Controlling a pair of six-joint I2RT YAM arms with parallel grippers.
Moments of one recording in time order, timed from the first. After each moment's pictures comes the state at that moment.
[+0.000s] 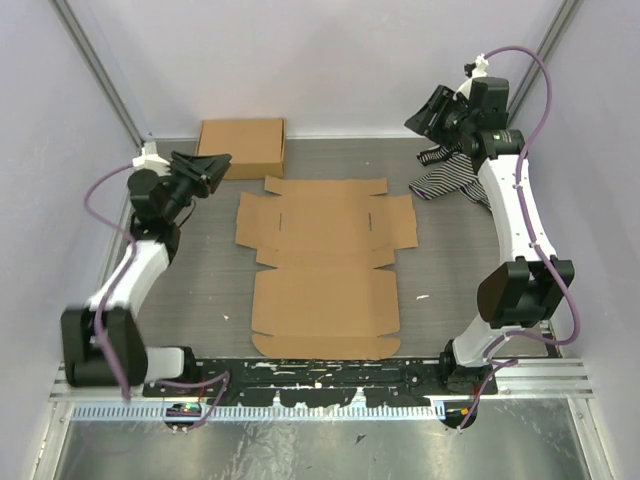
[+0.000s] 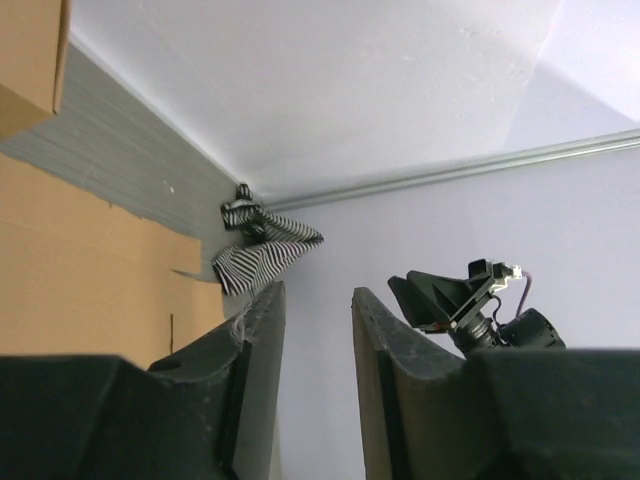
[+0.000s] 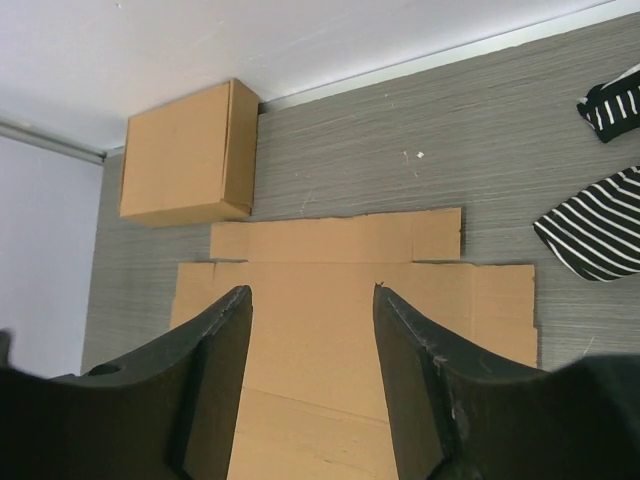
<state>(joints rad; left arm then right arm) -0.01 1.26 0.83 0.45 0.44 -1.30 0.03 1.65 1.77 -0.54 -0.32 0.48</state>
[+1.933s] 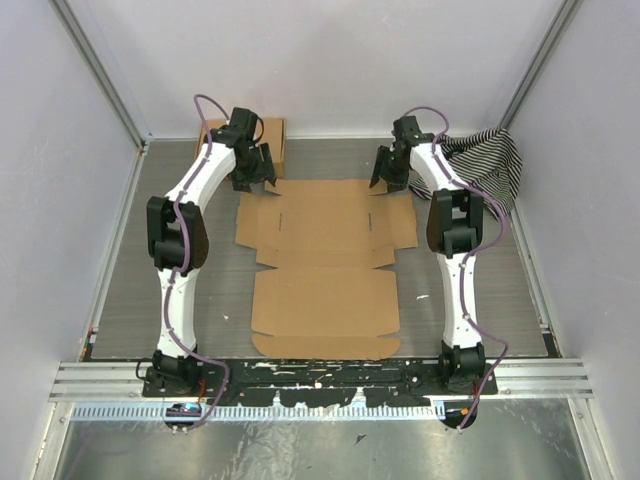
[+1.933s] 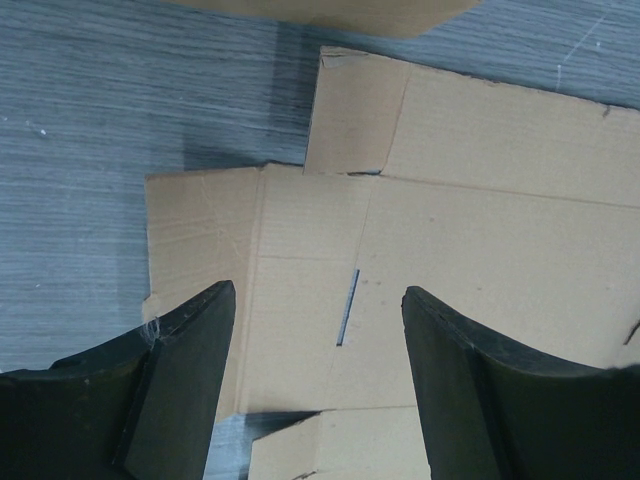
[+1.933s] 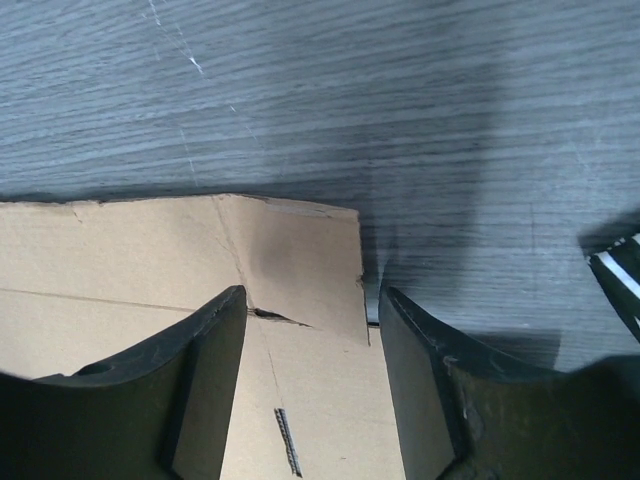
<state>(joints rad) -0.27 2.23 2.07 -0.90 0.01 -0.47 0.14 2.48 2.22 -0.82 -0.18 0.36</state>
